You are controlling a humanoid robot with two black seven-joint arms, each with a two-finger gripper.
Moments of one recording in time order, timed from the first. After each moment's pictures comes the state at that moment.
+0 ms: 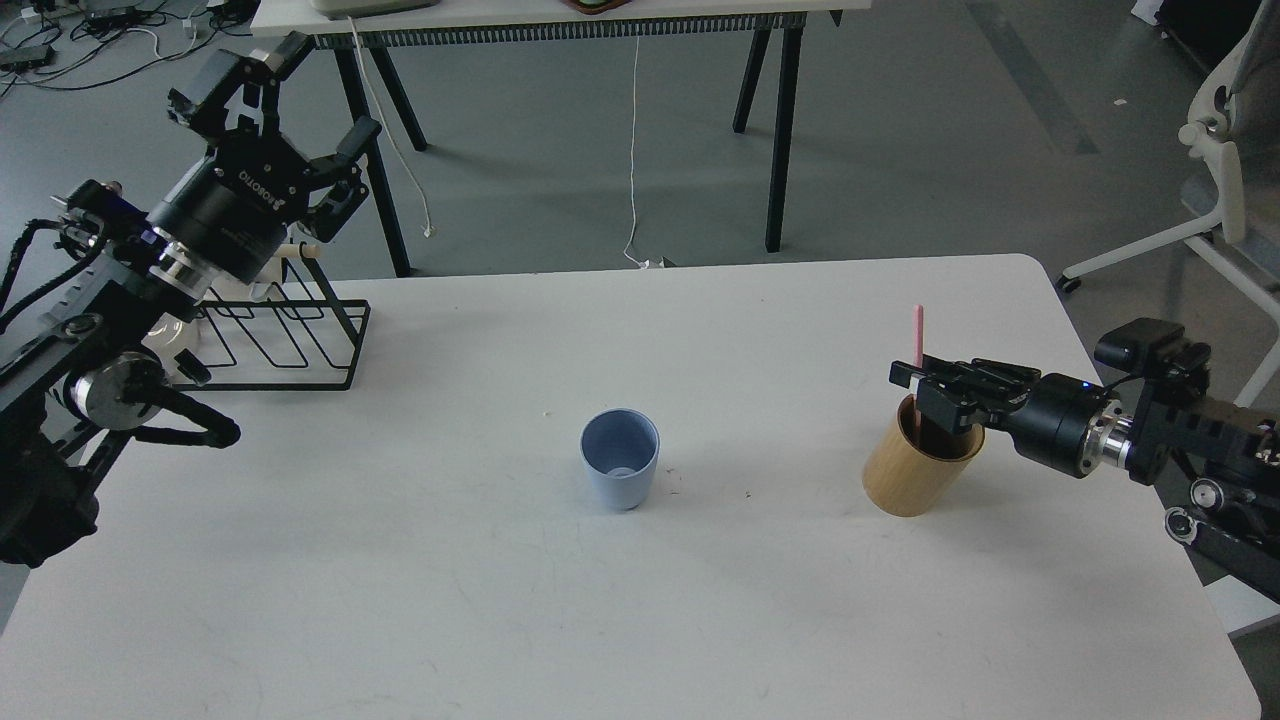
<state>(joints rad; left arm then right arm) -0.61 0.55 -0.87 -1.01 0.50 -0.49 -0.49 0.61 -0.74 0.38 1.11 -1.62 -0.08 0.49</state>
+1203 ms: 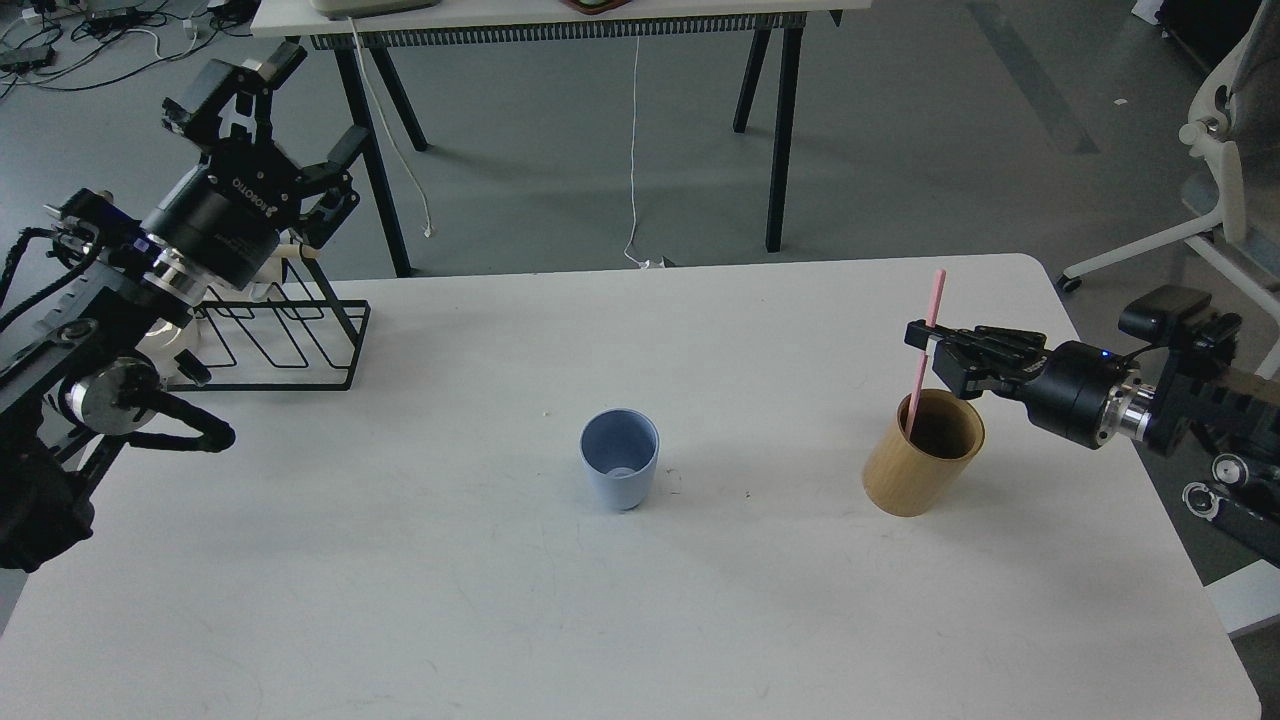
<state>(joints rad) -0.61 0.55 -0.88 -0.98 0.50 -0.49 -0.49 0.64 -0.82 0.43 1.18 -1.62 -0.09 0.49</state>
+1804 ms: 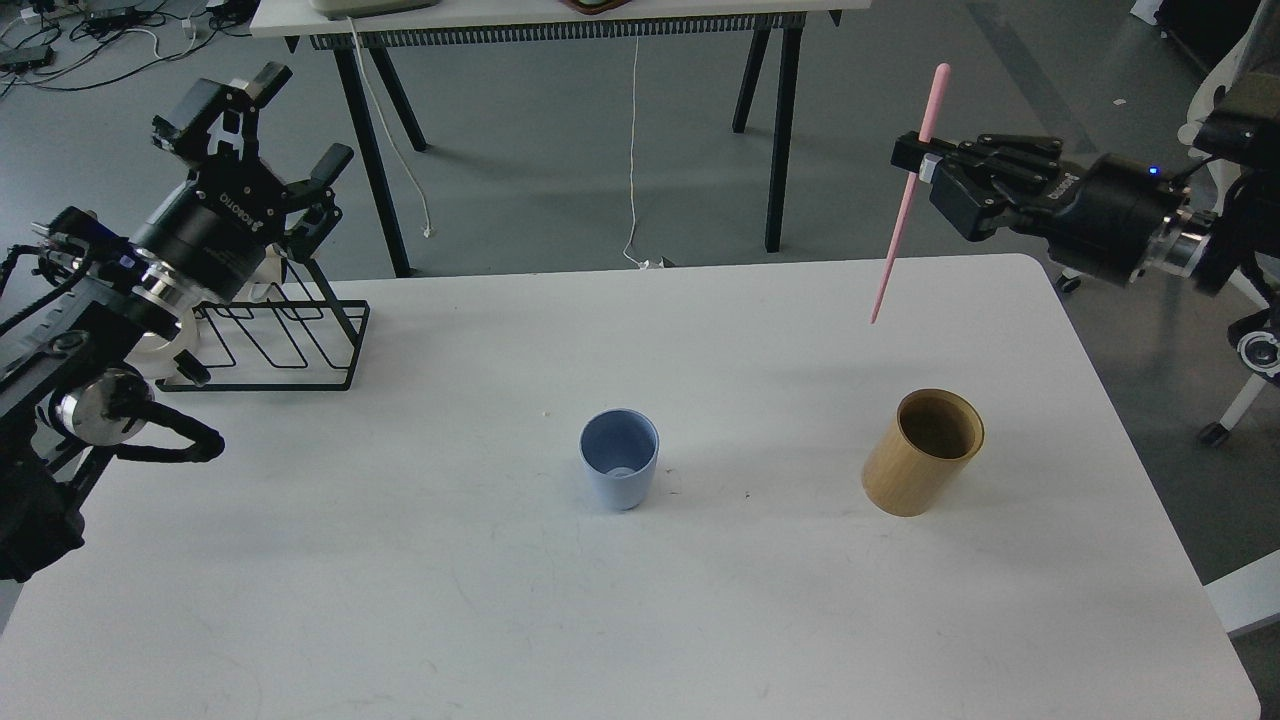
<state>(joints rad) -0.59 0.55 -0.88 -0.90 0.50 -0.49 -0.49 0.96 -0.90 0.43 1.36 -1.61 -0.06 0.49</state>
